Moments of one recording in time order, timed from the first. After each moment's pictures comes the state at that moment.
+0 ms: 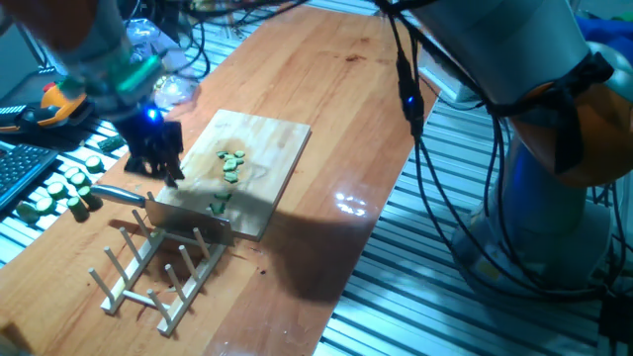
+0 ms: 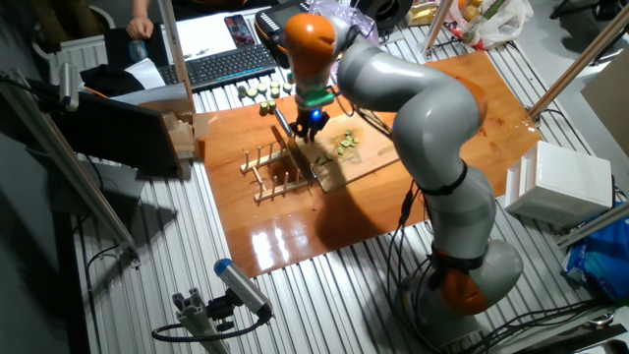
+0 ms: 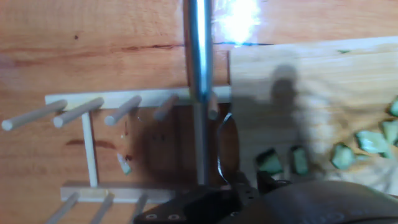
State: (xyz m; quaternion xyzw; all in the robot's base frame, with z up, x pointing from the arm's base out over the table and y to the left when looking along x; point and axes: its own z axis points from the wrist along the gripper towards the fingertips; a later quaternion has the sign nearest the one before) arm 0.578 0.196 0.170 0.07 -0.99 -0.01 0.09
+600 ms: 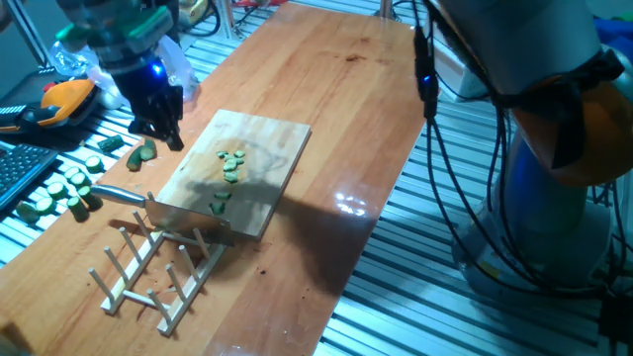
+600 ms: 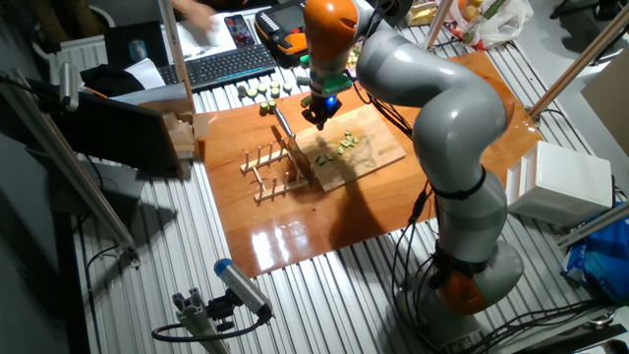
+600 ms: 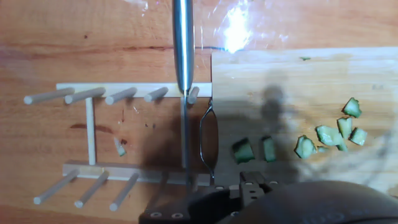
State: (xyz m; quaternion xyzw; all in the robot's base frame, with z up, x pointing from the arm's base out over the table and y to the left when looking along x) arm 0.573 0.178 0.216 0.08 -0.99 -0.01 0.06
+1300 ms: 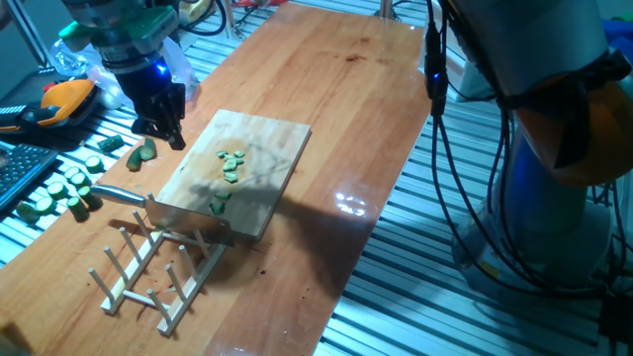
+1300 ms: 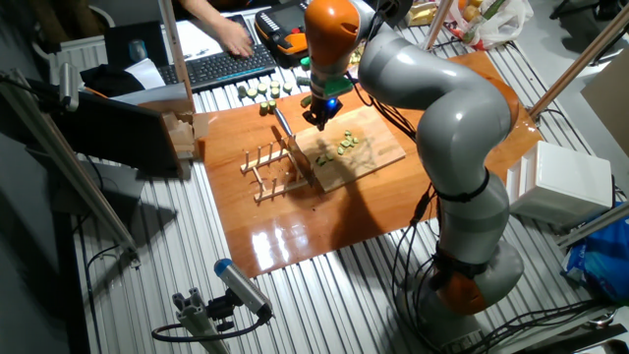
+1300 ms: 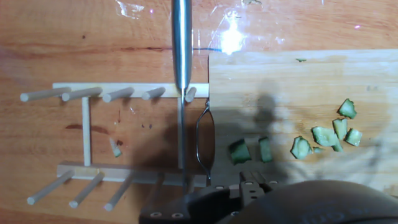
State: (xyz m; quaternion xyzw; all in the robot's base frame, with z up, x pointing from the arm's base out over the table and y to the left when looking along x) arm 0.571 0.176 0.215 0.08 -1.00 0.00 0.05
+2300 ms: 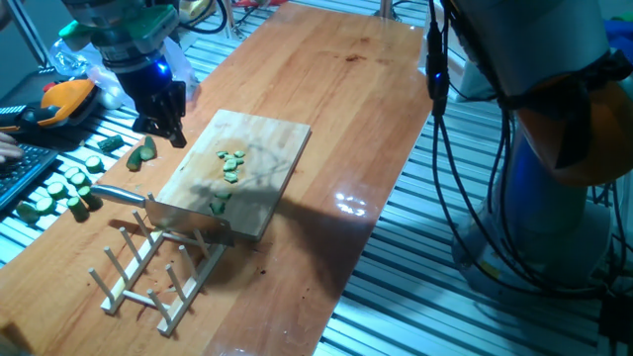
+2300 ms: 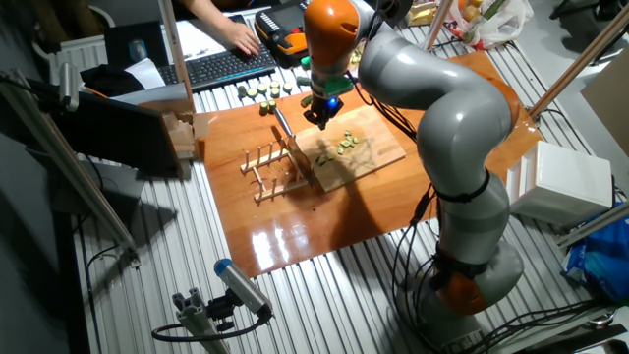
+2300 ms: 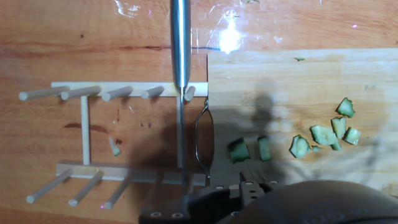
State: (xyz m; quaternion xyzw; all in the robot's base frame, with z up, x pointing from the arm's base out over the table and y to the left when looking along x) arm 0.573 0.173 0.219 0.08 -0.99 0.01 0.06
